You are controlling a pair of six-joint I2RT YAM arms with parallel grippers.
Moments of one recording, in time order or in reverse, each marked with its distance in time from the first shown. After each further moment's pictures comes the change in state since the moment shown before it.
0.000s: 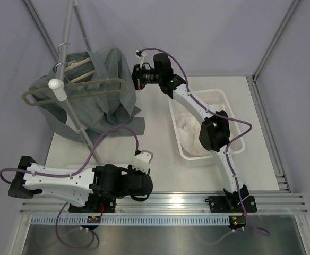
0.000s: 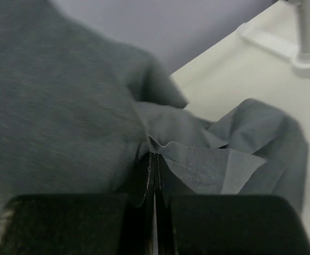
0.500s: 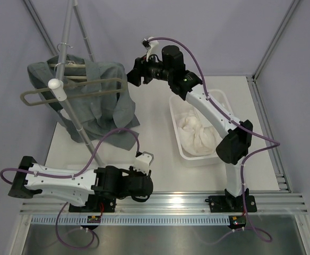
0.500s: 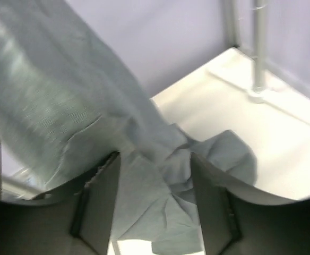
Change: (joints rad) left arm 0.000 -0.003 -0.059 0.065 0.008 0.002; right arm 0.076 -0.416 -0.291 -0.081 0.286 -0.145
